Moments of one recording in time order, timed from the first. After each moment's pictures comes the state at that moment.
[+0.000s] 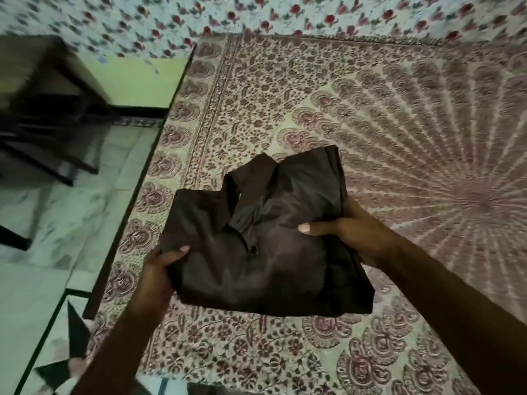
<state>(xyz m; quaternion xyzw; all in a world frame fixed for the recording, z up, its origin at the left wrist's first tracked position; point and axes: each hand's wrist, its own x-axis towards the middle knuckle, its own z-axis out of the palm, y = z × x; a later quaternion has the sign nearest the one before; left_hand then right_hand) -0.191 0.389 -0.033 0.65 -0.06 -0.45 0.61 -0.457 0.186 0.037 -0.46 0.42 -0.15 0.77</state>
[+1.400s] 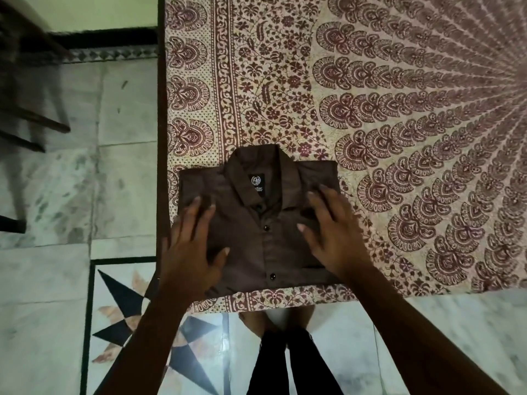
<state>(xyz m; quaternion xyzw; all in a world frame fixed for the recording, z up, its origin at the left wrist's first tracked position) -0.044 0.512 -0.102 0.79 -0.58 -0.22 0.05 -0.331 0.405 -0.123 -0.82 0.53 -0.09 0.19</state>
